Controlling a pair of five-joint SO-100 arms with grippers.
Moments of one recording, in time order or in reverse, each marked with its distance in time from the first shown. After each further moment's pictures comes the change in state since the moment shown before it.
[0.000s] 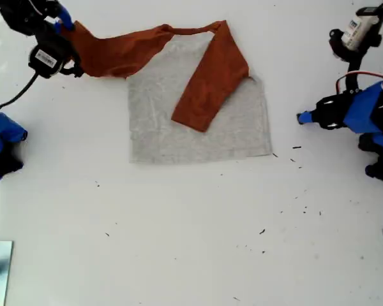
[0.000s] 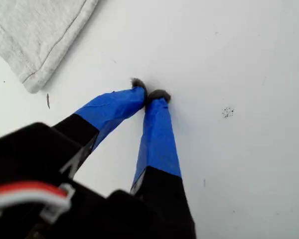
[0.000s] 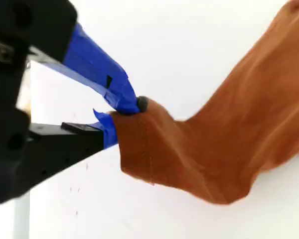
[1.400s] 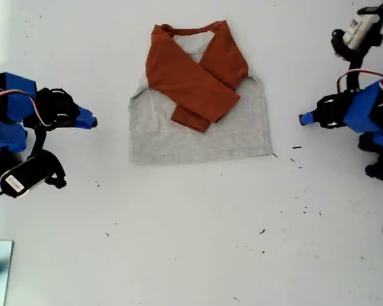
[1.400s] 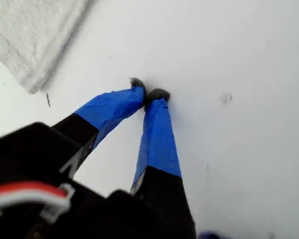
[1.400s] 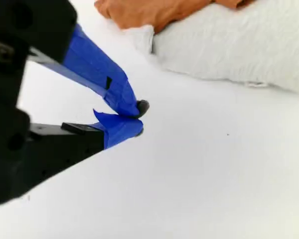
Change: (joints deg) arm 0 35.8 38.8 52.5 -14.0 -16.9; arm 1 -1.3 -13.0 -7.8 3.6 4.3
